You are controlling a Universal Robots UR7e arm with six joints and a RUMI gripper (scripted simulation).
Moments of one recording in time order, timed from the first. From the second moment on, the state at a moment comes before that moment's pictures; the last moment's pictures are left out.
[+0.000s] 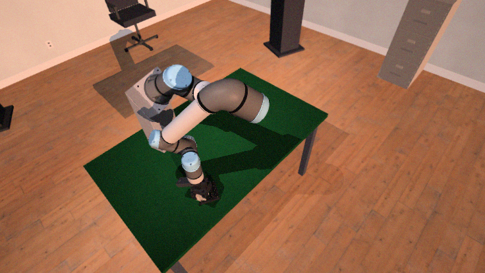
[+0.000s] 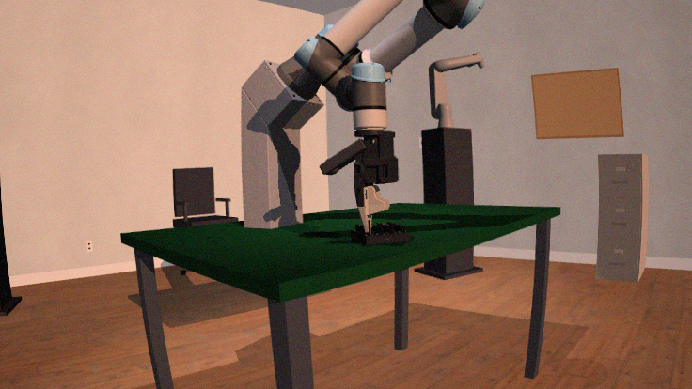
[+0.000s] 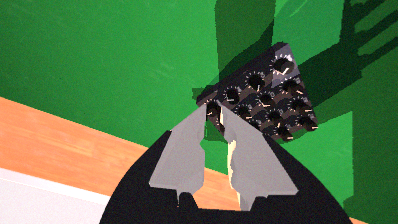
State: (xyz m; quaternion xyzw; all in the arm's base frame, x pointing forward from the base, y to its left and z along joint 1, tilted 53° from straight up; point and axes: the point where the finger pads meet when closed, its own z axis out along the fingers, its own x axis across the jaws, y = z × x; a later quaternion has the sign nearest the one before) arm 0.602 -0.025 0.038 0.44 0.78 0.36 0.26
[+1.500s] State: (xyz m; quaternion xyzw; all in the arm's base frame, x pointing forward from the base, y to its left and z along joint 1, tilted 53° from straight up) arm 0.601 -0.023 0.039 0.58 0.68 0.40 0.19
